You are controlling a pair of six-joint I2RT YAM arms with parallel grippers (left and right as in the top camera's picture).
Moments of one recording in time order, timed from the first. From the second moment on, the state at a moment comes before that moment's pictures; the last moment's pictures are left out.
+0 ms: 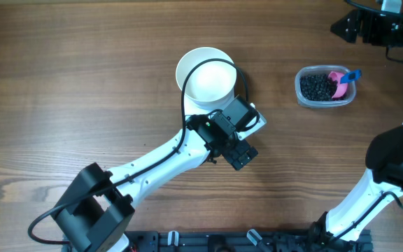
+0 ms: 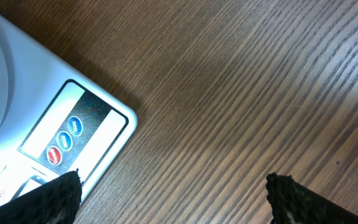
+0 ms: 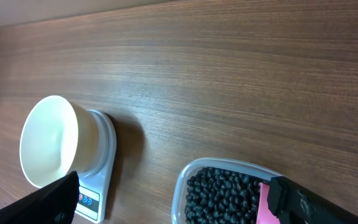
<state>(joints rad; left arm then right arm) -0.86 1.71 1.18 -0.60 0.05 0.07 -0.33 2.07 2.18 -1.27 -0.63 -0.29</state>
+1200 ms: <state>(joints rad) -0.83 1.86 1.18 -0.58 0.00 0.12 -0.33 2.07 2.18 -1.27 -0.63 -0.29</state>
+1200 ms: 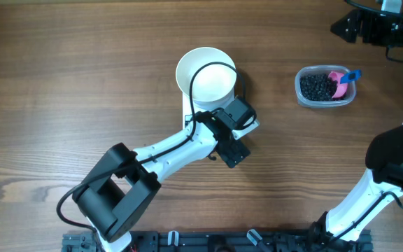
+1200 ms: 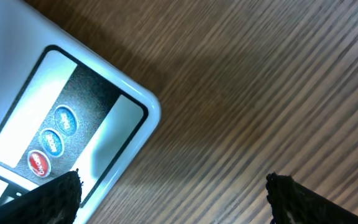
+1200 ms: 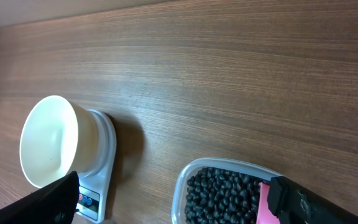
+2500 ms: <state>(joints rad) -0.40 1.53 1.18 -0.84 0.11 -0.28 -0.33 2.07 2.18 -1.27 -0.63 -0.29</state>
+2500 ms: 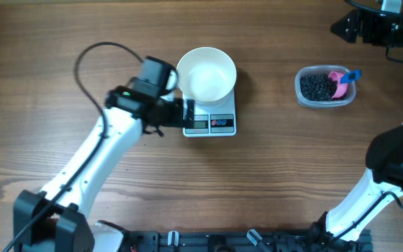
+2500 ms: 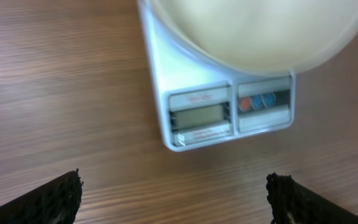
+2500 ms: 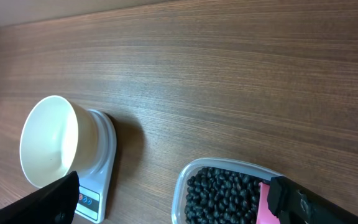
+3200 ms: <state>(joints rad) -0.83 1.86 1.16 -0.56 -0.06 0.08 -0.33 2.07 2.18 -1.27 -0.63 -0.29</state>
